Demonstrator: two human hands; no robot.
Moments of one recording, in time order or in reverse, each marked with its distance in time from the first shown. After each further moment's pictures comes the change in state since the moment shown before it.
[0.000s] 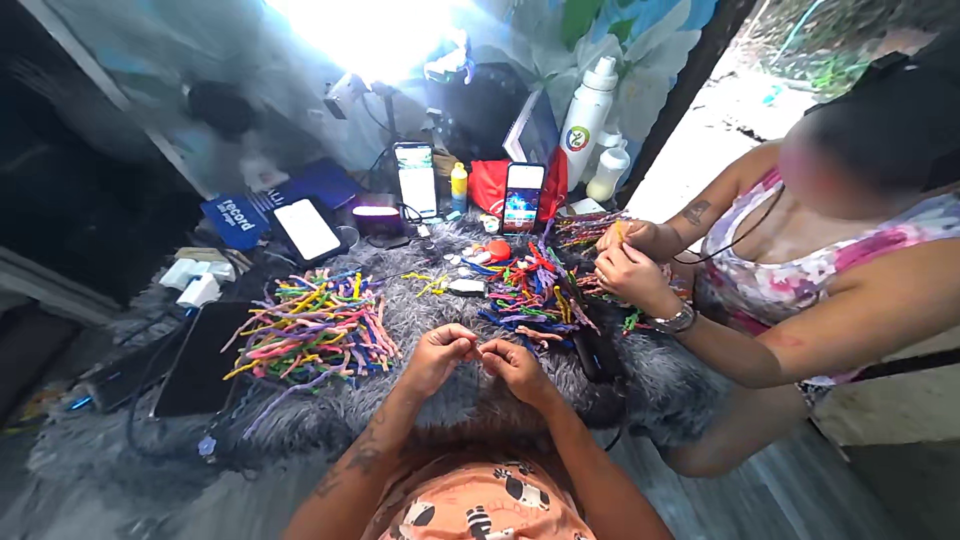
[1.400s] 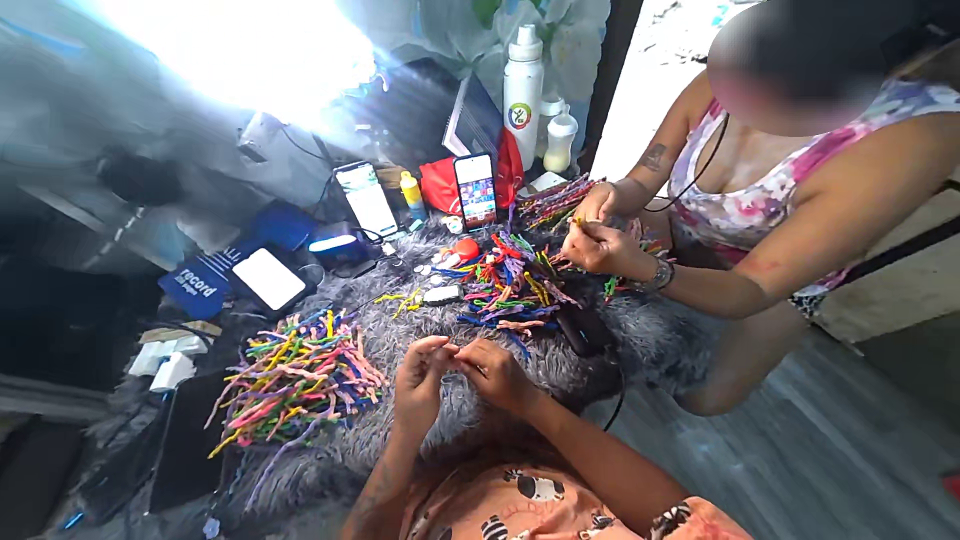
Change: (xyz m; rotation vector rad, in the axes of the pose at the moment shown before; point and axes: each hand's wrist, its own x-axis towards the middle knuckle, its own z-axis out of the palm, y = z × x) left_hand -0.015 0.008 0.020 0.489 0.055 0.382; right_hand 0.003 0.010 0.031 -0.424 0.354 -0.443
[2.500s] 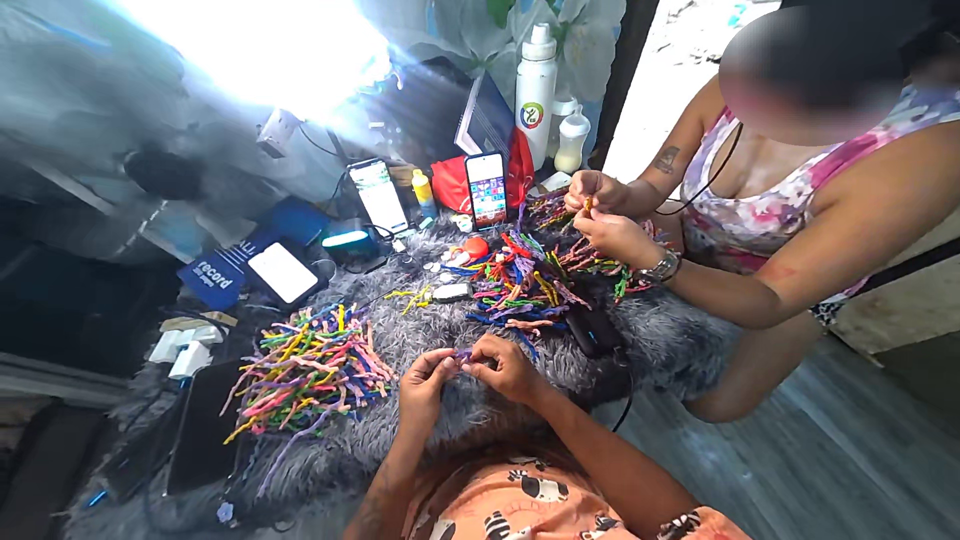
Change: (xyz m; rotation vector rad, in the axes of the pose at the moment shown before) left_hand -0.020 -0.006 -0.008 -0.079 0.227 -0.403; right_hand 0.006 0.003 -0.012 0.227 -0.176 0.195
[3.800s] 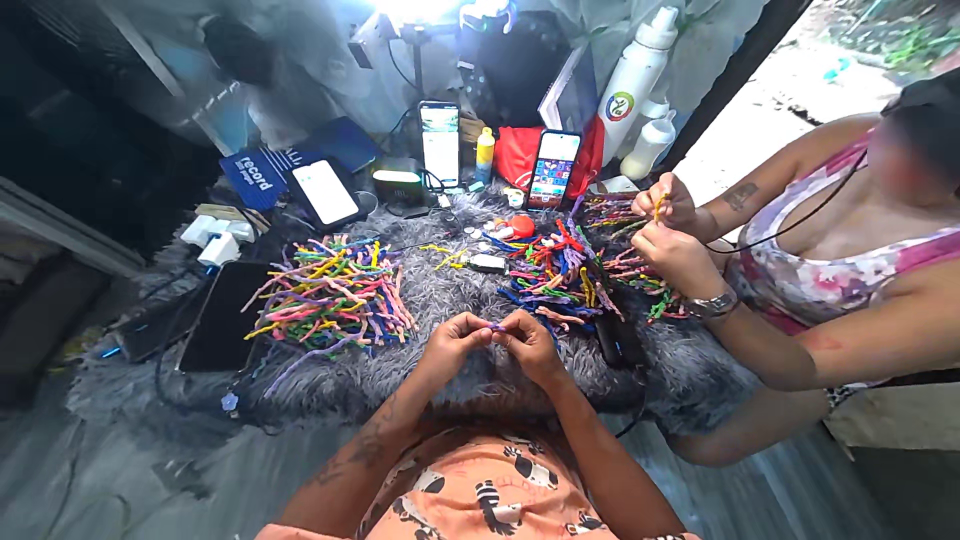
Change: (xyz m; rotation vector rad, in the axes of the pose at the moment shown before) left_hand 0.010 0.007 0.001 -0.024 -0.217 -0.173; right_hand 0.001 0.007 -0.004 0.249 0.027 0.128
